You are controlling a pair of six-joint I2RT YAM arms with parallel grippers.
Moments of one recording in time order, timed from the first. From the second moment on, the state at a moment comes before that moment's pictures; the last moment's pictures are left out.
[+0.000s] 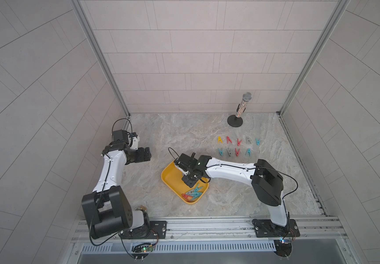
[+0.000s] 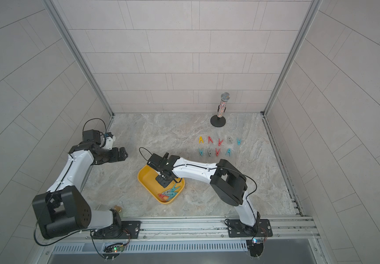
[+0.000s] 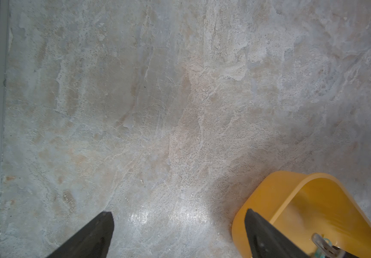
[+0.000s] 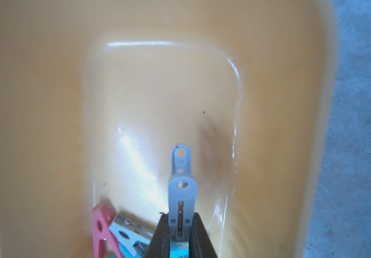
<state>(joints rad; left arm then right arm) 0.30 1.36 1.04 -0.83 0.27 0.12 1.03 1.98 1.56 -0.75 0.04 0.19</state>
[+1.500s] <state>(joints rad) 0.30 1.36 1.04 -0.83 0.28 0.12 0.31 1.88 1.32 -0.90 0.66 0.30</state>
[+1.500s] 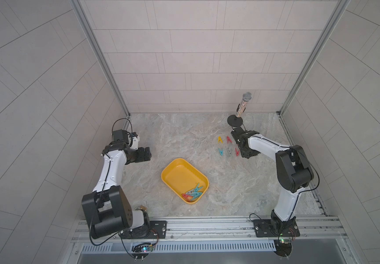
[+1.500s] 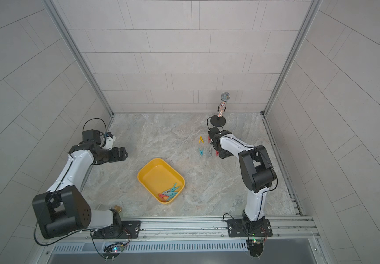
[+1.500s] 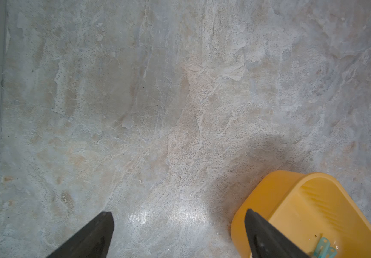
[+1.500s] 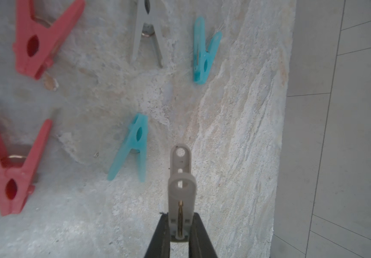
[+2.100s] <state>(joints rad) 0.30 1.36 1.04 -0.83 0.29 0.12 0.21 2.09 1.41 -0.92 0.80 0.29</state>
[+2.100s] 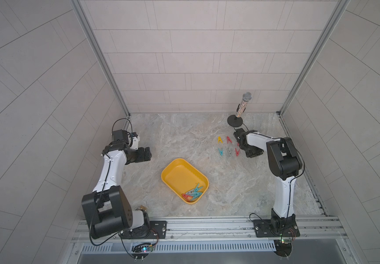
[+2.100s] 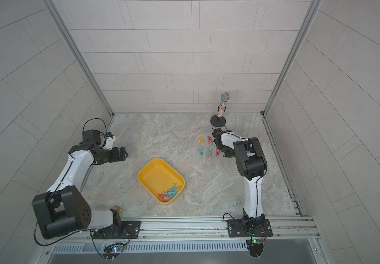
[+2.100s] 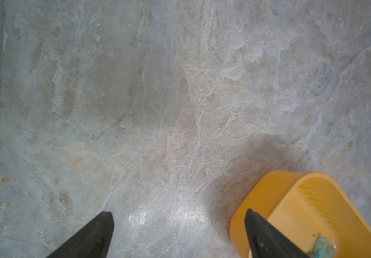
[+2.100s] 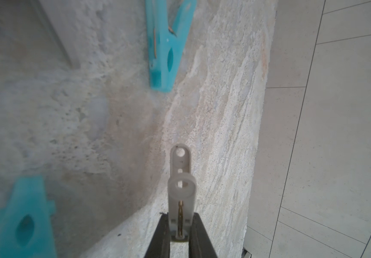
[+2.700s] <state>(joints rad) 0.30 1.36 1.04 -0.83 0.29 0.12 0.19 2.14 1.42 -0.93 0.81 0.27</state>
